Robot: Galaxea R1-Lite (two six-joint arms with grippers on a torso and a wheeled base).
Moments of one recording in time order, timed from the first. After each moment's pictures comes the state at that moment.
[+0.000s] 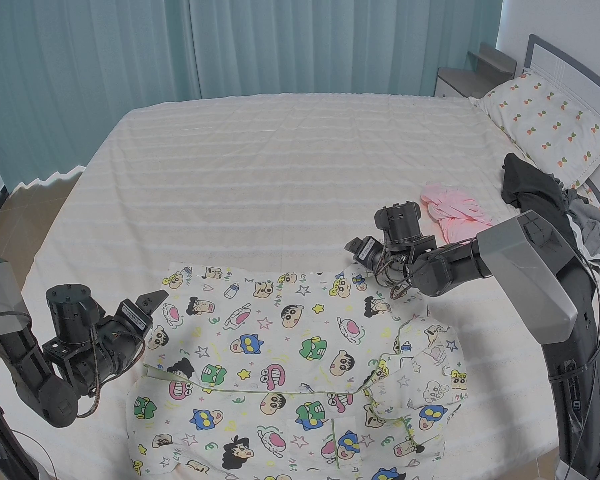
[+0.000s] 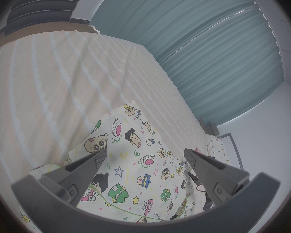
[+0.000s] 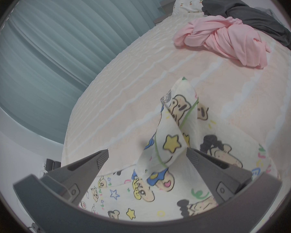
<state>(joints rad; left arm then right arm) -0.17 1.93 -0.22 -1.34 0.02 -0.97 0.44 2.52 -1.71 -0.26 -0.18 0.85</state>
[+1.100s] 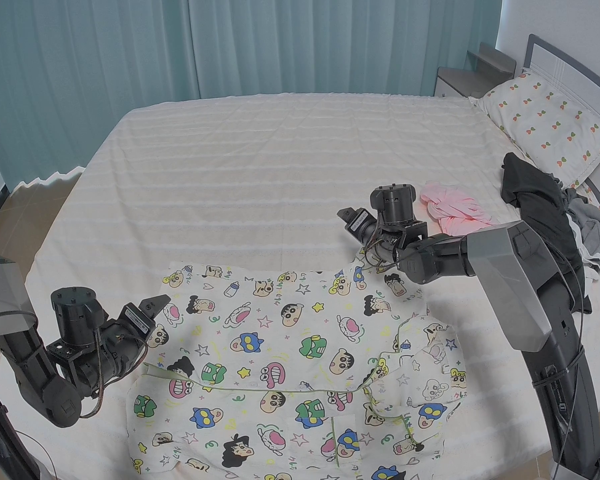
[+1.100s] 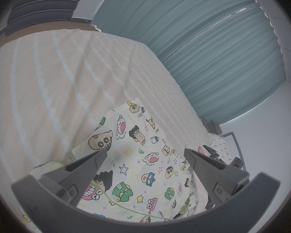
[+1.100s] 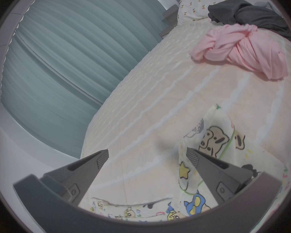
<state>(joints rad) -0.17 1.96 -0.23 -1.34 0.02 -0.97 0.43 2.64 -2.00 -0.30 -0.18 0.88</state>
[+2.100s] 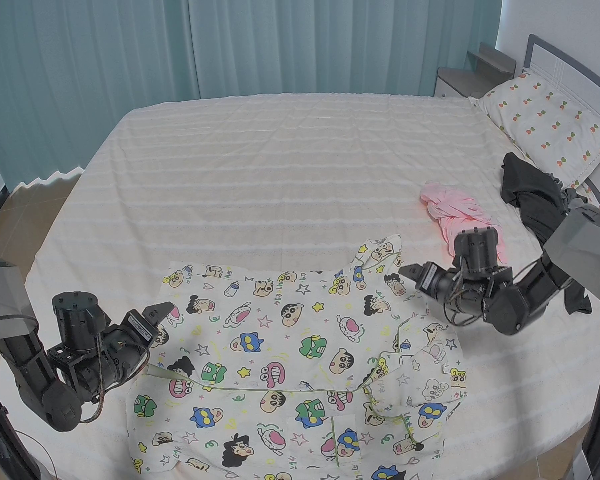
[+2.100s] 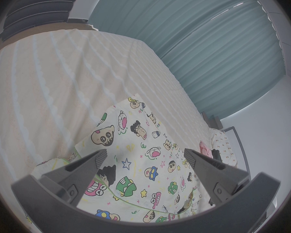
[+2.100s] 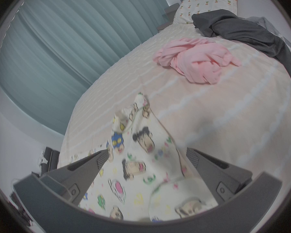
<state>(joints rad) -0.19 1.95 -0.20 -1.34 0.01 -0.94 0.31 2.20 -0.96 -0.72 -0.05 0.69</state>
